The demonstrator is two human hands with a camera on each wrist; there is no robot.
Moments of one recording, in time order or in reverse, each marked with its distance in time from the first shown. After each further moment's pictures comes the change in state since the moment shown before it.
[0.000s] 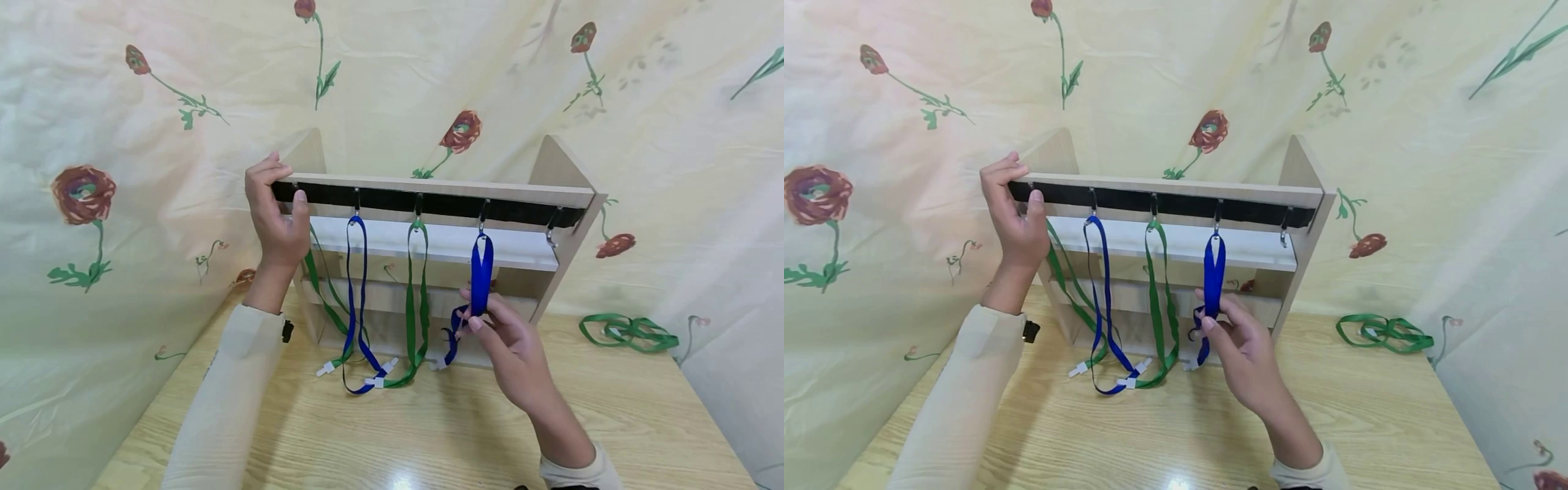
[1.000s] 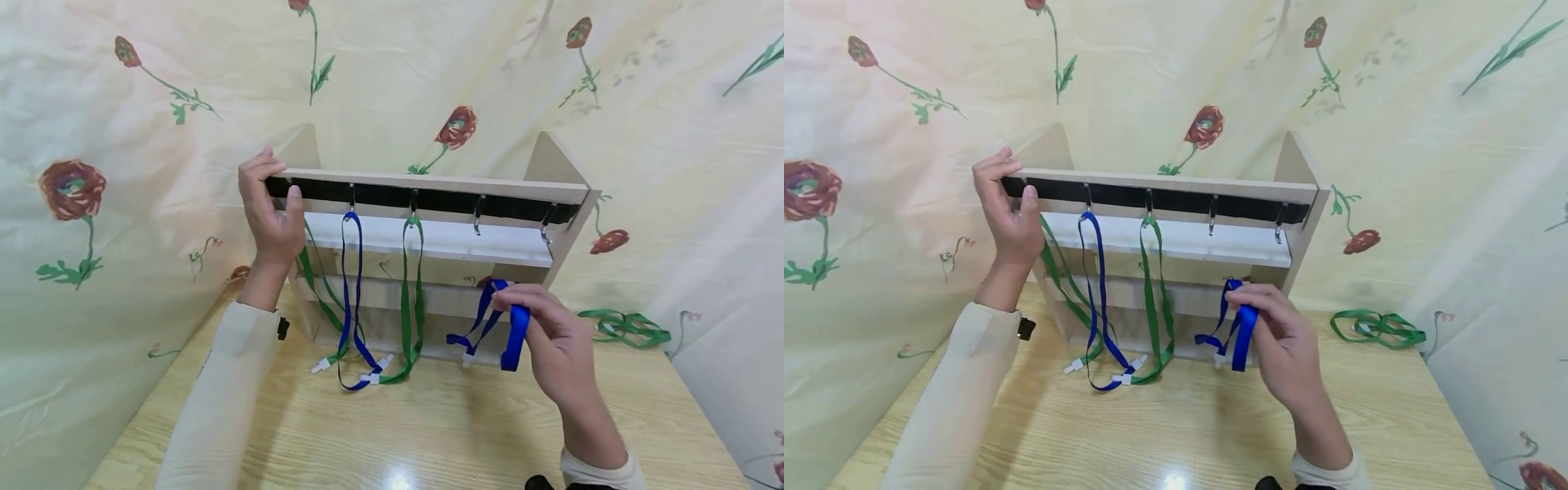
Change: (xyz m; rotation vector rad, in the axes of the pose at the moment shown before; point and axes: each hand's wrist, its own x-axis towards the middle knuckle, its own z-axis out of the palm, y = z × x) left_hand 0.001 0.002 0.001 -0.002 0.008 -0.014; right_hand -0.001 -0.015 -0.037 -0.040 0.110 -0.231
